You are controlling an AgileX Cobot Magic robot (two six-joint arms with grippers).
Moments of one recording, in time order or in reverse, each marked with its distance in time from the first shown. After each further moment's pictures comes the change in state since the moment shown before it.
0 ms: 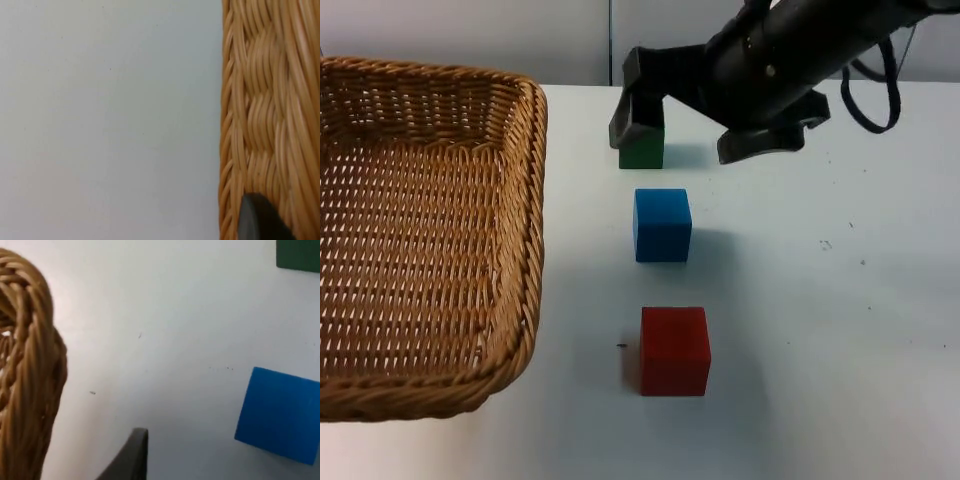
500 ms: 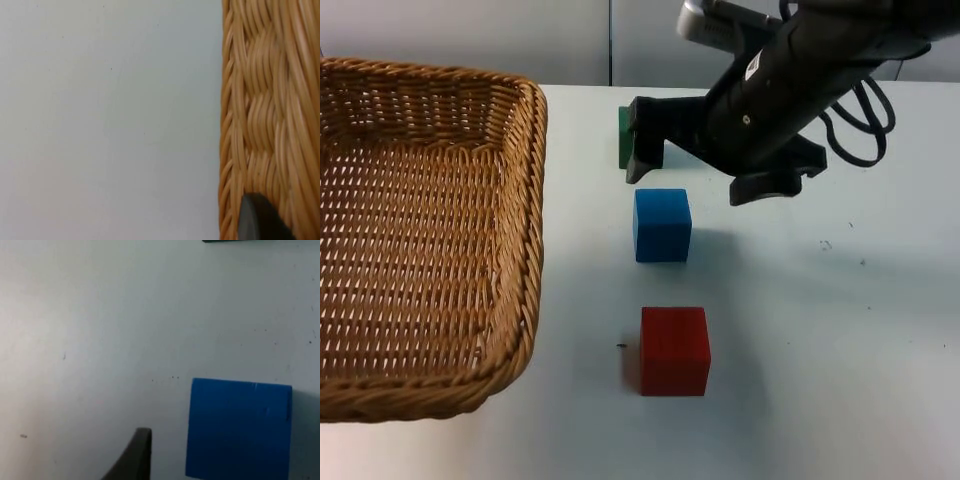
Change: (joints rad) right arm 0.002 0.117 -0.027 -0.231 -0.051 0.357; left arm 0.000 0.000 0.000 0.004 0.000 0.002
